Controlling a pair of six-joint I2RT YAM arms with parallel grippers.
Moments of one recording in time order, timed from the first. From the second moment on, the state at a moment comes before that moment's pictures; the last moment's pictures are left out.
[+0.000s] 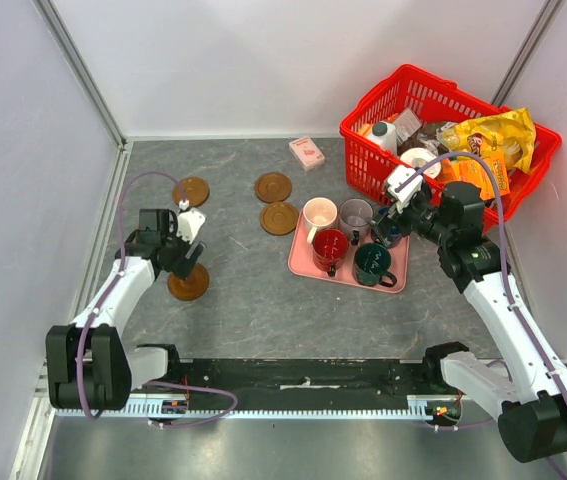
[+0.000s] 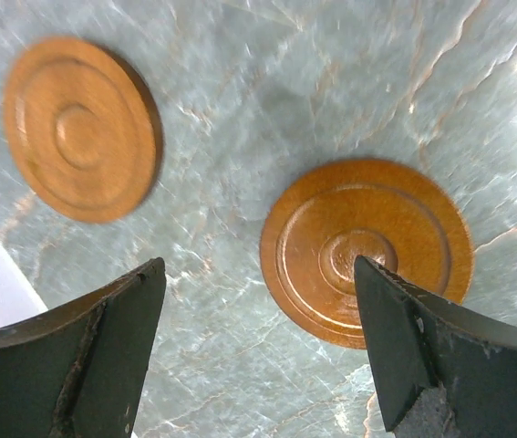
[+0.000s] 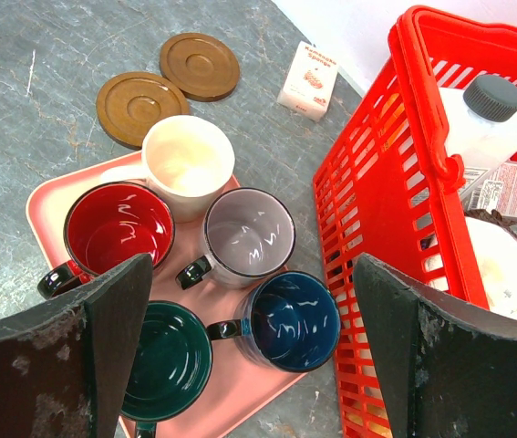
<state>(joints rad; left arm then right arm) -0.02 1.20 0.68 -0.46 -0.01 0.57 0.21 0.96 0.91 -0.26 -0.47 -0.48</state>
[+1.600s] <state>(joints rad) -0.47 1.54 0.99 -0.44 -0.11 0.43 0.21 0.96 0.91 -0.26 -0.47 -0.48</state>
